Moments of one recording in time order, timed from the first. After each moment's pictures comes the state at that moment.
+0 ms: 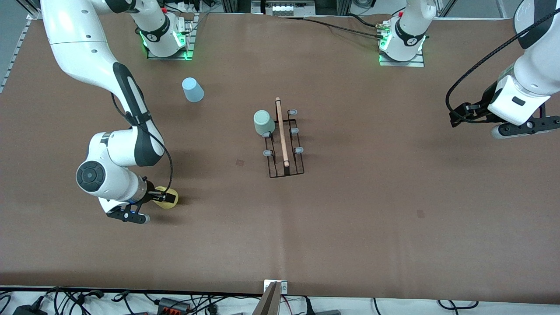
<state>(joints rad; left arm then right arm) 0.00 -0.01 -0.07 -1.78 0.05 1.71 -0.24 0.19 0.74 -0.05 -1.48 0.08 2.21 0.28</state>
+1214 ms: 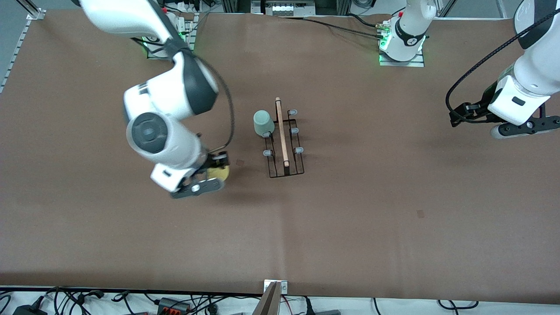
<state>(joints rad) 0.00 -0.01 -0.07 -1.78 0.05 1.71 -0.24 0.51 0.70 0.00 -1.08 0.08 1.70 0.26</state>
